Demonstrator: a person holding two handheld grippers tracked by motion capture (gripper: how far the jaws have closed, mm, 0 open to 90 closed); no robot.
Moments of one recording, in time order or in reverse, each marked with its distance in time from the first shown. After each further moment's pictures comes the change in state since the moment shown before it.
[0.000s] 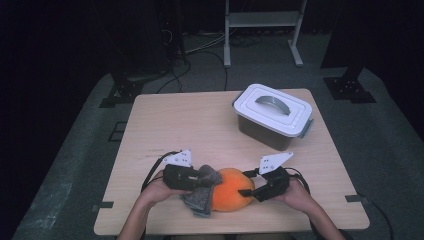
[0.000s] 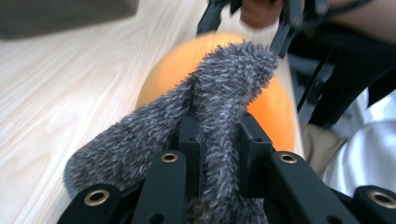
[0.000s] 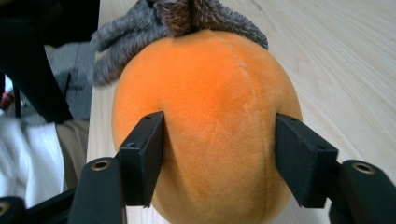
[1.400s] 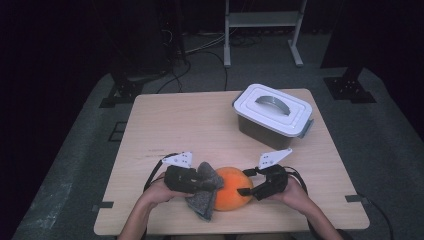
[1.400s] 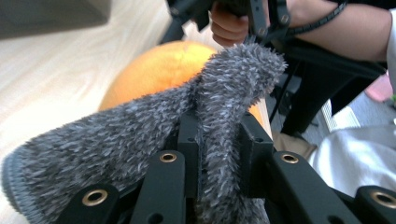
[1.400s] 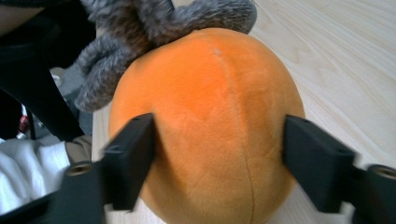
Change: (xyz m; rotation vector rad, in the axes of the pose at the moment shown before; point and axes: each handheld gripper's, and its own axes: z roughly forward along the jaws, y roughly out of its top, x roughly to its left) left arm 0.001 -0.003 0.005 -0.084 -0.113 -0.031; right arm -0.008 -0.003 0.006 -0.015 0.023 0.119
